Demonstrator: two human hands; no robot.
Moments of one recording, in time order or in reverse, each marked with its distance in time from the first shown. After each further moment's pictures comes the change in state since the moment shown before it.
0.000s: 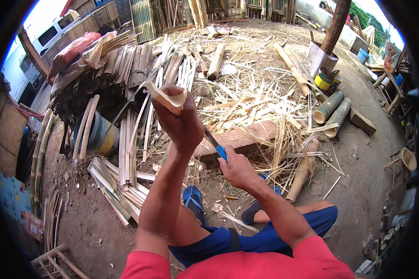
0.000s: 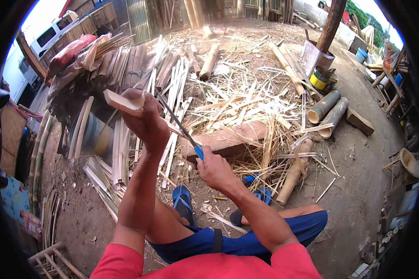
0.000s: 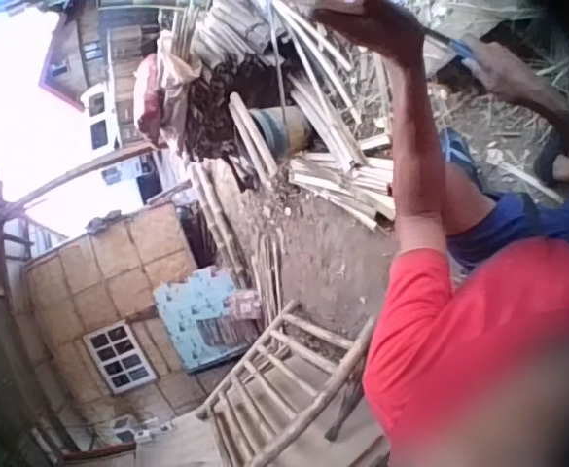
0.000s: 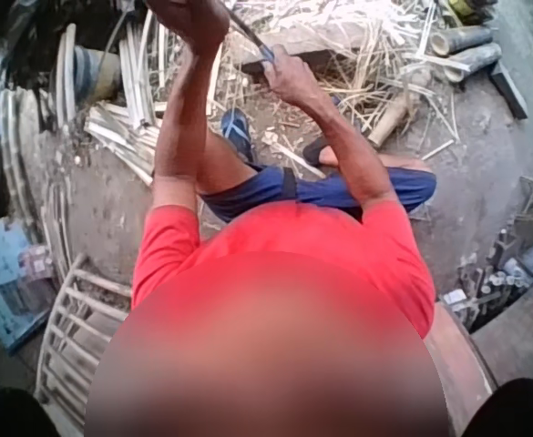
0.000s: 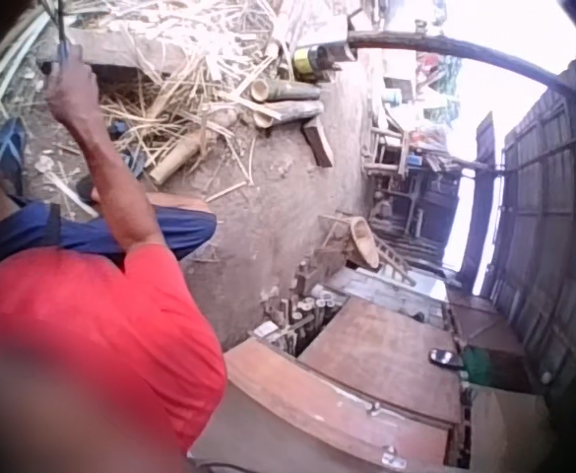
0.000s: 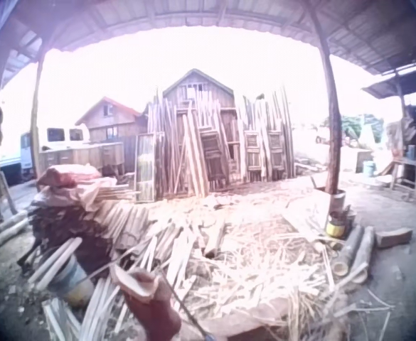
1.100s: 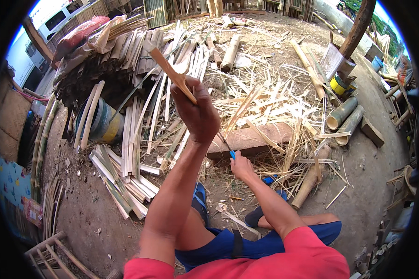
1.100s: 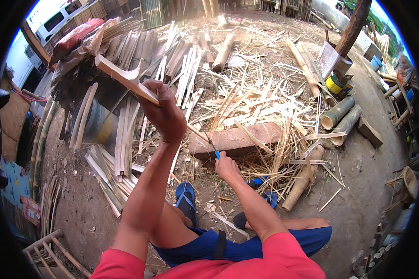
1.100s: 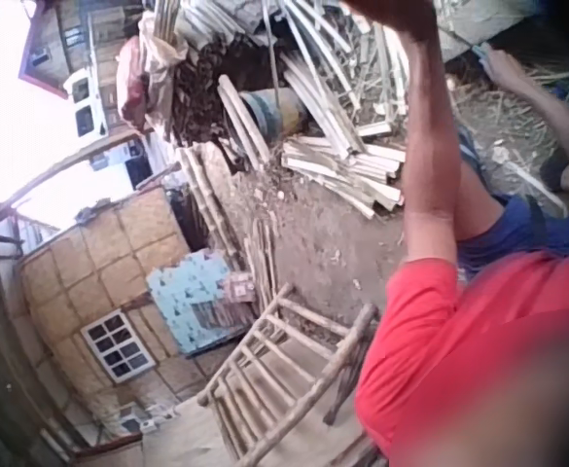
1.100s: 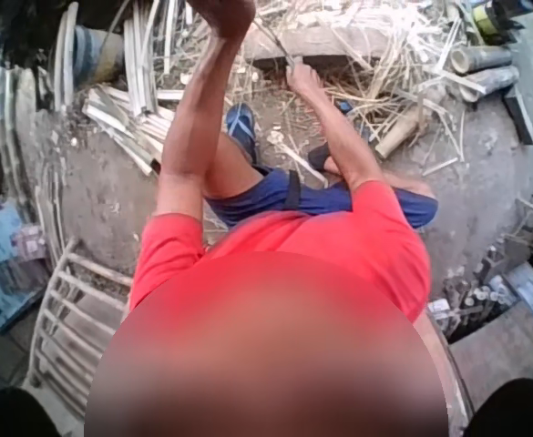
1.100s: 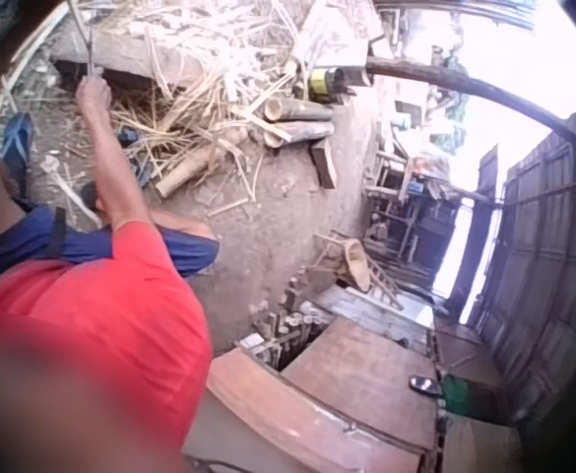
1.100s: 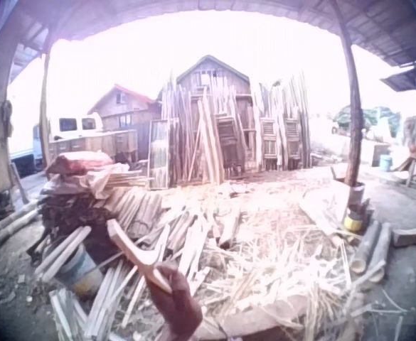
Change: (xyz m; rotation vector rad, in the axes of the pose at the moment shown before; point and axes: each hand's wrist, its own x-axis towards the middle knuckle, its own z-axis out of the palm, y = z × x) left_hand 0.007 -0.072 0.002 0.329 0.085 0.073; right_hand 0.102 0.141 0.112 -0.200 -0.072 0.304
